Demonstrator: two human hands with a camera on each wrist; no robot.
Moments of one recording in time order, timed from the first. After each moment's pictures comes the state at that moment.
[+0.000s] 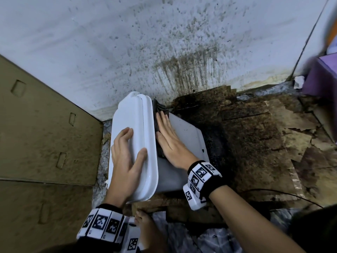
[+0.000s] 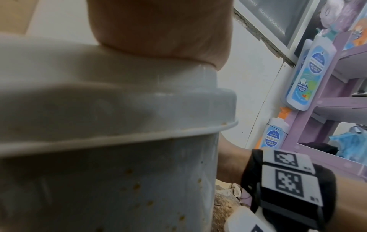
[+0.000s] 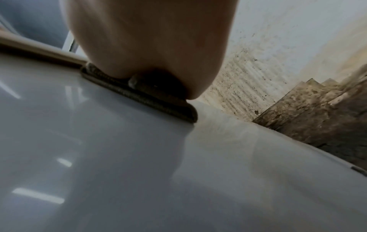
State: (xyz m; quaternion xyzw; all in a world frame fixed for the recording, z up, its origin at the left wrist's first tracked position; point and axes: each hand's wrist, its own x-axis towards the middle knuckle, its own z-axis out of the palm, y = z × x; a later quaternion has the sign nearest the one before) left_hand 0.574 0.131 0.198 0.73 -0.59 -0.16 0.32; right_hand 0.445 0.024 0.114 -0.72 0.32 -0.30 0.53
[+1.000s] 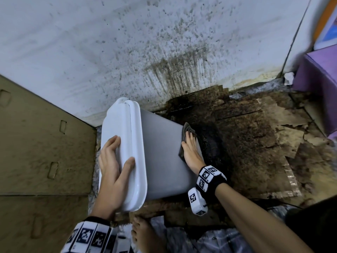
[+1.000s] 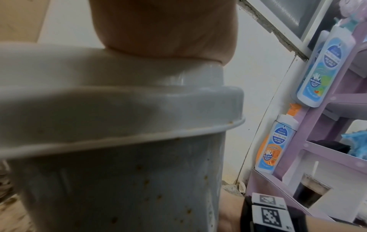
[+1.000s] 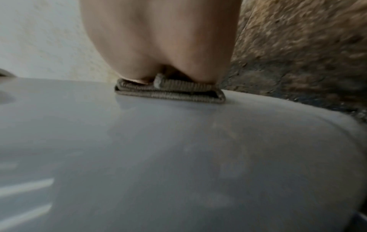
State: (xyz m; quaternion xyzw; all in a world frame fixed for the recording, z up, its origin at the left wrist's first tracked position) left_hand 0.584 0.135 0.197 0.72 -0.58 -0.18 0.33; right_hand 0.405 0.007 0.032 -0.54 0.53 -0.22 0.61
